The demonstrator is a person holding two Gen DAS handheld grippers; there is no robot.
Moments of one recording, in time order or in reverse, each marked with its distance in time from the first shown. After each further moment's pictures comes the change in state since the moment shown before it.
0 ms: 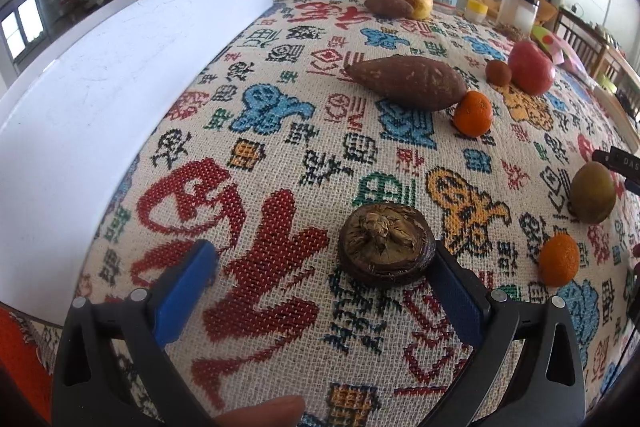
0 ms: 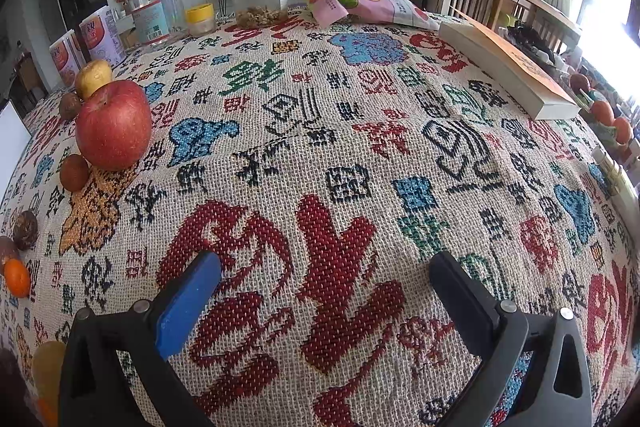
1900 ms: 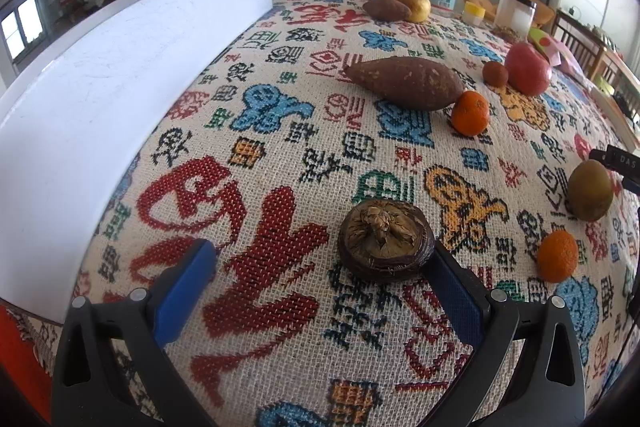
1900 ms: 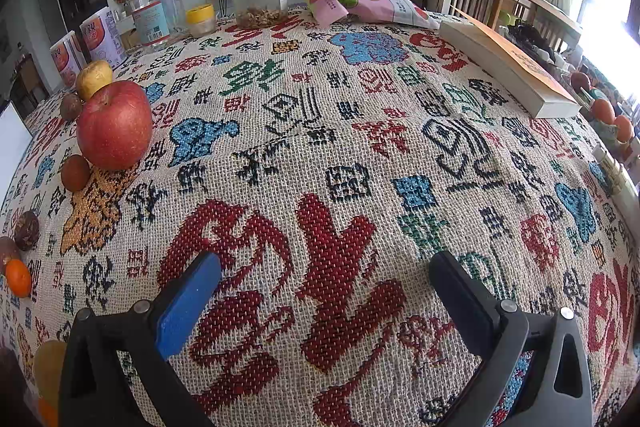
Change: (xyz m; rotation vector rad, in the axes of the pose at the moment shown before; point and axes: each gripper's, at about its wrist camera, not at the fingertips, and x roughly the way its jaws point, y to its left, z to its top) left arm -0.002 0.001 -0.003 0.005 -0.006 -0.016; right arm 0.001 0.001 0.000 -0.001 0.000 0.002
